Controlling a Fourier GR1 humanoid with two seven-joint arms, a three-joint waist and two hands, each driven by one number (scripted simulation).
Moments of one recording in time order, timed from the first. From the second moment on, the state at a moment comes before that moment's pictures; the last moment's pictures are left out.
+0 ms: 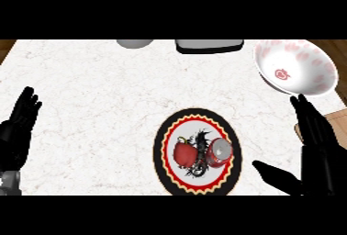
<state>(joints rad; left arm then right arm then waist) -0.01 0.49 -0.03 -1.56 0.22 0.27 0.05 -0.06 -0.62 0.52 -2.09 0.92 -0.36 0.93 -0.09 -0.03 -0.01</state>
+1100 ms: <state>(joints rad) -0.15 0.46 -0.08 -1.53 0.19 0.25 0.09 -0.22 -0.09 0.62 -1.88 1.00 0.24 1.20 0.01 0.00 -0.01</state>
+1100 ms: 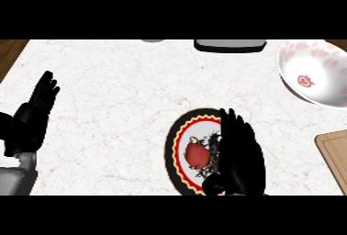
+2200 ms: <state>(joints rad) -0.17 0.44 -0.07 -1.50 0.18 0.23 0.10 -0.33 -0.02 0.61 -1.60 0.98 0.38 1.23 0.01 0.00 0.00</state>
